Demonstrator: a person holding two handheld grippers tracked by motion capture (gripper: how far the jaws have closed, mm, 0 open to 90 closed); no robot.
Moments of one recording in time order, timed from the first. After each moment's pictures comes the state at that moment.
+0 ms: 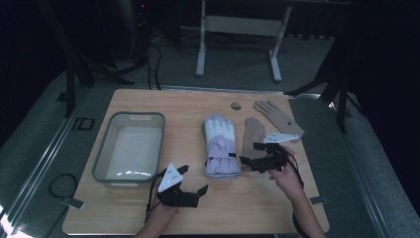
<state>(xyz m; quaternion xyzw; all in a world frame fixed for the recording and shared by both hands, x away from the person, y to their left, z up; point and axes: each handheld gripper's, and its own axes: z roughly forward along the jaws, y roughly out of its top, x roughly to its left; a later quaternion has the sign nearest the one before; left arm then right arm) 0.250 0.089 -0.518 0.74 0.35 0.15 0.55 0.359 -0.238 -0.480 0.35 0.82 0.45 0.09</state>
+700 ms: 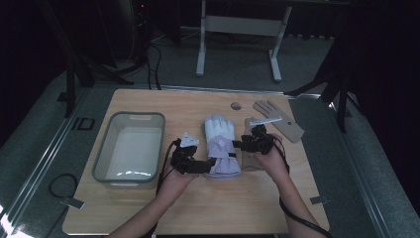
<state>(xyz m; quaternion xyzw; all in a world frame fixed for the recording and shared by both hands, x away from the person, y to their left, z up) 0.325 0.058 -0.483 0.77 0.44 0.10 0.44 0.410 -0.204 -0.481 0.43 0.81 0.39 0.07</state>
